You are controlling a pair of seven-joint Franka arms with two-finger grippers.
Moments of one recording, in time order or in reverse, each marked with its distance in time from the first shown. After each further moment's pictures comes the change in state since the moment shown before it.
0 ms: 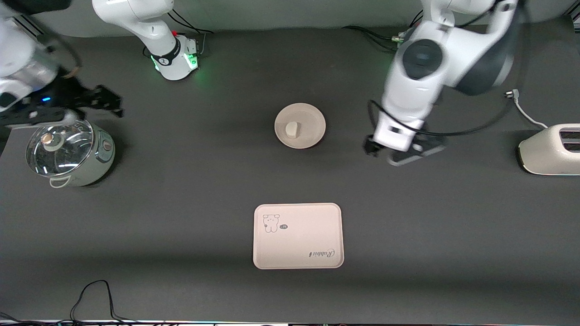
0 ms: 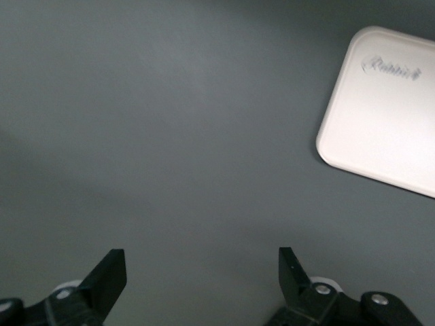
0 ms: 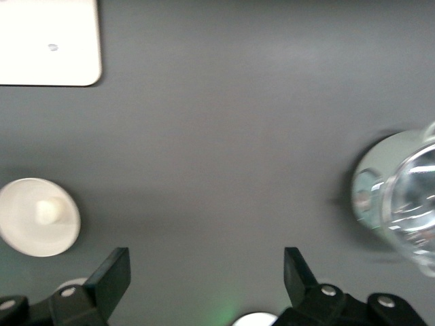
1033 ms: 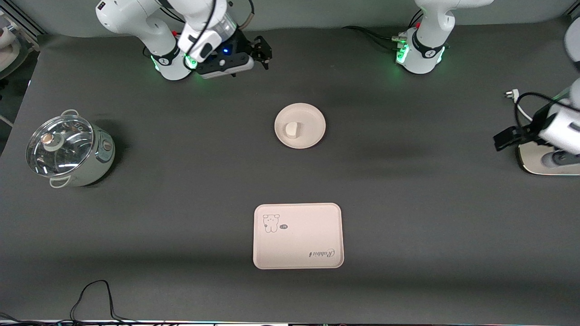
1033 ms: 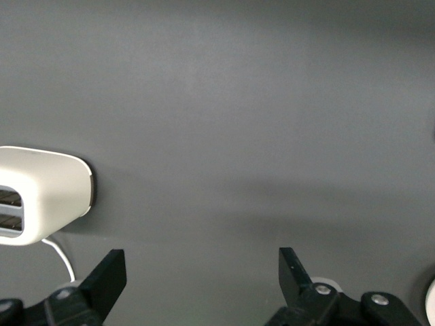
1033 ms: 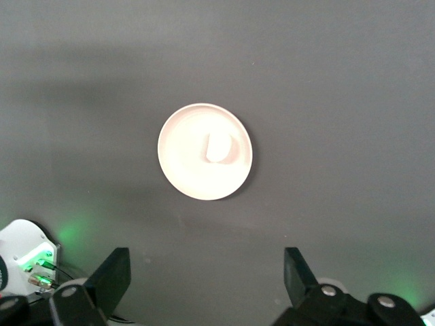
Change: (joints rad) left arm 0.402 -0.116 0.049 0.048 -0.063 -0.196 0.662; right arm 0.562 0.004 0.006 -0.219 0.200 0.337 0.455
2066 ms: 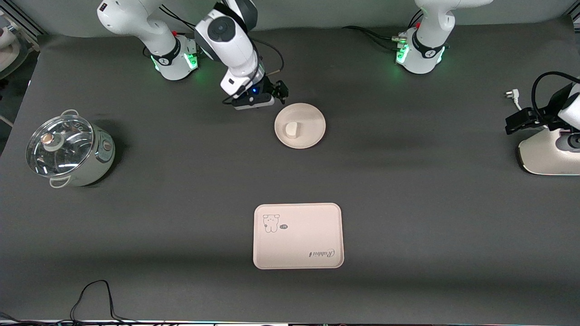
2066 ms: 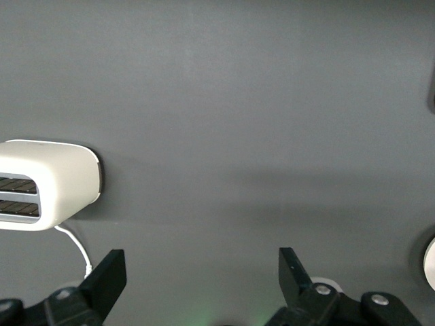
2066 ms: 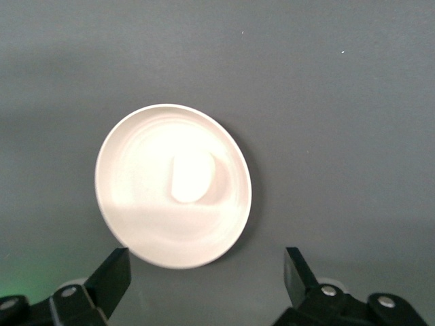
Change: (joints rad) left arm 0.003 -0.011 -0.001 0.060 -0.003 -0.107 0.068; right arm 0.081 0.176 0.036 -0.436 0.001 0.719 0.074
